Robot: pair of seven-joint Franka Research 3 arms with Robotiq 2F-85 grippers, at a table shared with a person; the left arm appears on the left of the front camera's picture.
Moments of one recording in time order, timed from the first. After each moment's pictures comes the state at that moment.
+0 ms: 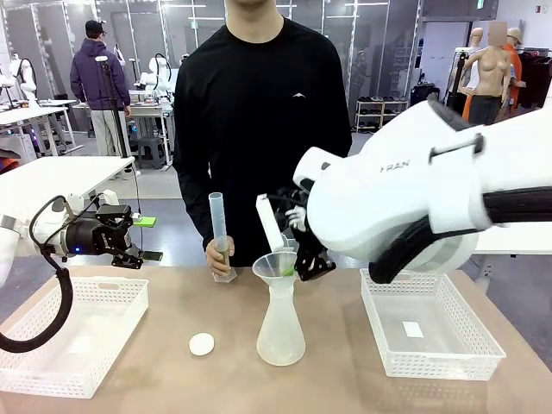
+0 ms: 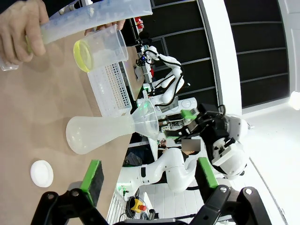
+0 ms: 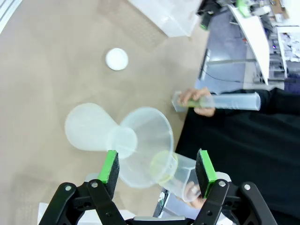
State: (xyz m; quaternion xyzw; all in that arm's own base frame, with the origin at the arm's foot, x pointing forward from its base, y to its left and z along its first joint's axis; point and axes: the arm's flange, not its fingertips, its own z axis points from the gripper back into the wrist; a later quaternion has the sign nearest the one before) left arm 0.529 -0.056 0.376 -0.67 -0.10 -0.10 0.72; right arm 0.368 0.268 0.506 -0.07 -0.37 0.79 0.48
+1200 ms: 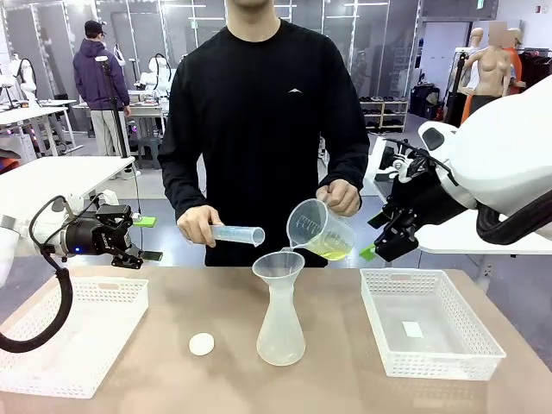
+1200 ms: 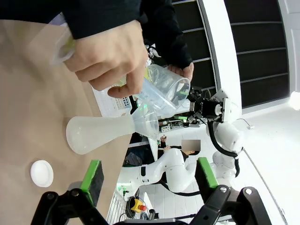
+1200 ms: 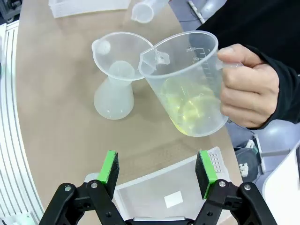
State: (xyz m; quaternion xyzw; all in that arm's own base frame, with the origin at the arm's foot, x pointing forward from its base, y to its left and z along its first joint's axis) left arm 0.529 -0.056 0.376 -0.67 -0.10 -0.10 0.72; right arm 0.366 0.126 0.530 0.07 -0.35 0.56 0.75
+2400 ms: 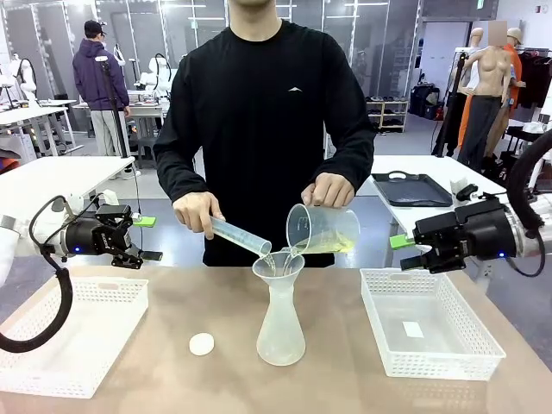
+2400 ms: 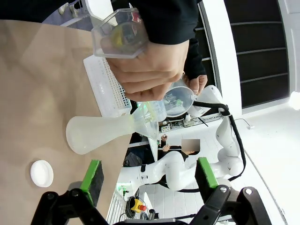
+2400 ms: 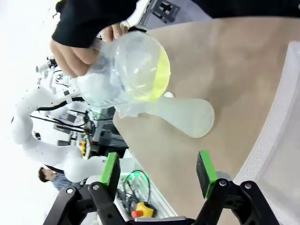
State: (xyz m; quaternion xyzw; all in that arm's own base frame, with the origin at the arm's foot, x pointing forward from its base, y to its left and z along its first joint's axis) left arm 0.529 -0.056 0.376 -0.67 -0.10 -0.10 0.72; right arm 0.412 0.006 0.431 0.53 -0.19 0.09 0.82
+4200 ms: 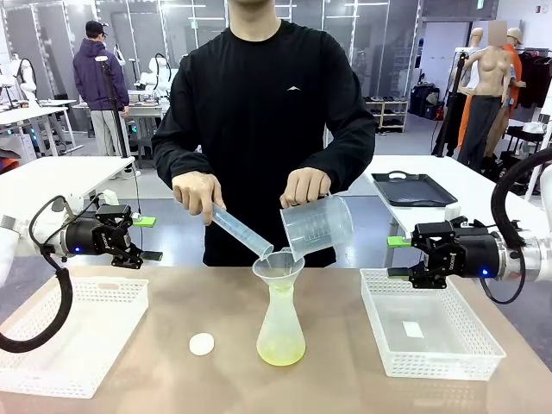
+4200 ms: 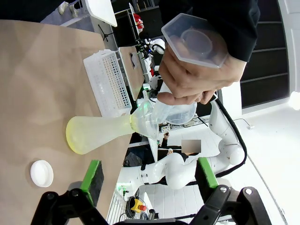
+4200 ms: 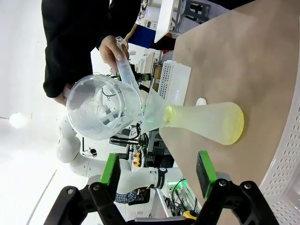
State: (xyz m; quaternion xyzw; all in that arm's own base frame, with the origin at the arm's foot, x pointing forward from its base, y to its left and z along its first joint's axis) left arm 0.529 -0.056 0.376 -0.67 -0.10 -0.10 0.72; right arm 0.440 -0.002 0.376 0.65 -0.13 0.01 0.75
